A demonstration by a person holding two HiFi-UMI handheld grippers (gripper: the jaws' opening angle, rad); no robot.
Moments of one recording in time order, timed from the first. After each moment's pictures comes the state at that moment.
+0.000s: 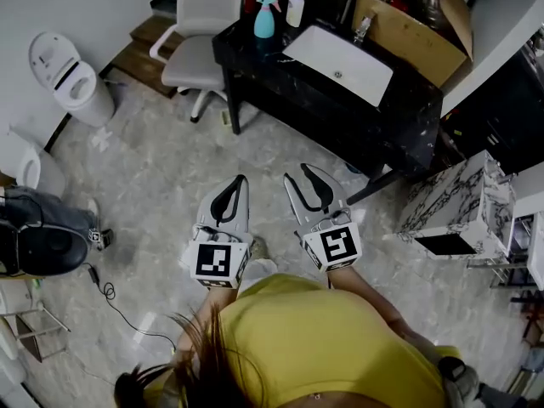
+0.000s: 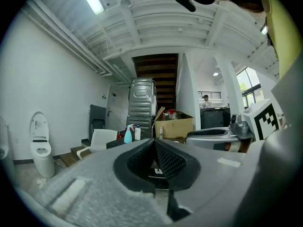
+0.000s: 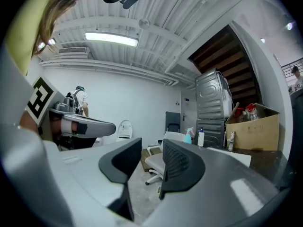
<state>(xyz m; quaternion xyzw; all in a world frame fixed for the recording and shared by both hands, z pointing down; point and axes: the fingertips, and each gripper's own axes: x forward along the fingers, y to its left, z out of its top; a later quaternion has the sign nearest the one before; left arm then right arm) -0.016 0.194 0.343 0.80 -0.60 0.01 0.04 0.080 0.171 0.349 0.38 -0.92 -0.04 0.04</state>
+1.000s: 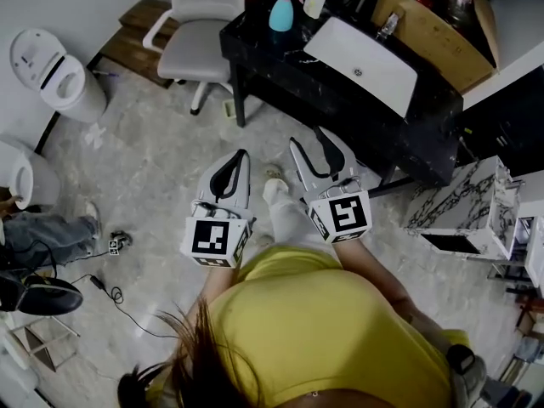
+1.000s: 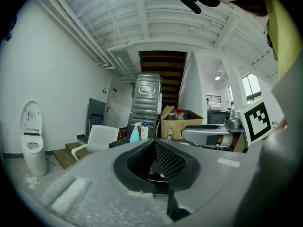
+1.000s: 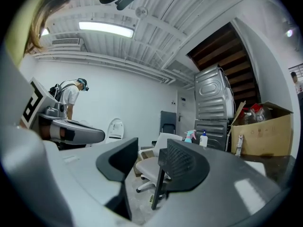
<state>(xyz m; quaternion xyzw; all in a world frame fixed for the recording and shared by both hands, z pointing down) -0.116 0.052 0.372 0.81 -0.59 -0.01 0.07 -0.013 0.012 0.358 0.41 -0.91 -0.05 0.05</state>
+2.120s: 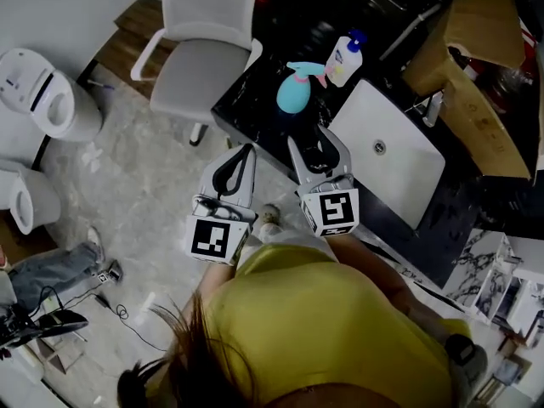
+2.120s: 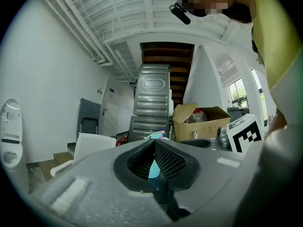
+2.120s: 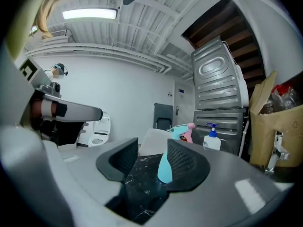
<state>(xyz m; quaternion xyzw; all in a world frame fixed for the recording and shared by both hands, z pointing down) -0.158 -0.329 0.376 0.81 -0.58 -0.02 0.04 -0.069 -0.381 0.416 0.41 -0.91 -0.03 0.07</state>
